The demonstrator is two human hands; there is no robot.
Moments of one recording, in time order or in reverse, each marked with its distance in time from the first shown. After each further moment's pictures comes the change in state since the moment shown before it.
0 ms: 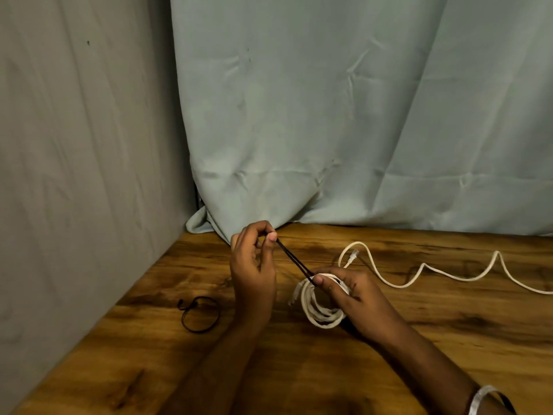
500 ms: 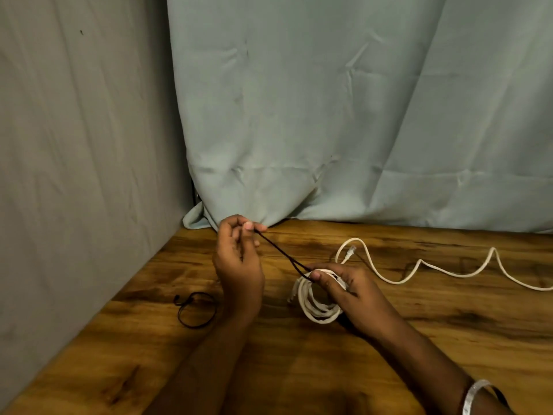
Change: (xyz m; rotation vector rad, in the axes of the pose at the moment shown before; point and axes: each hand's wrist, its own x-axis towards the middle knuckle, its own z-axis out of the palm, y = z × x) left_hand 0.008 -0.012 0.000 -0.228 0.124 -0.119; right_hand 0.000 0.004 0.000 -0.010 0.010 -0.004
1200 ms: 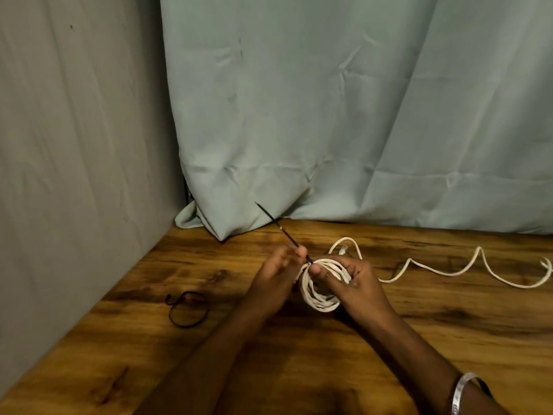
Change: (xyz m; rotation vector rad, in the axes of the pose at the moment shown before) left_hand -0.031 0.007 0.014 -0.080 -0.694 -0.597; right_hand -0.001 -0.003 -0.001 0.334 0.130 0.001
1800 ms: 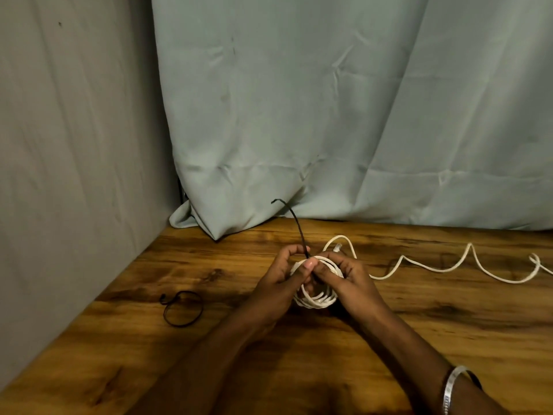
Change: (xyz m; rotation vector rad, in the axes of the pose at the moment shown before) left_hand -0.009 -0.002 0.010 -0.186 -0.174 -0.062; right_hand 0.000 -0.002 0.001 0.149 0.015 0.140
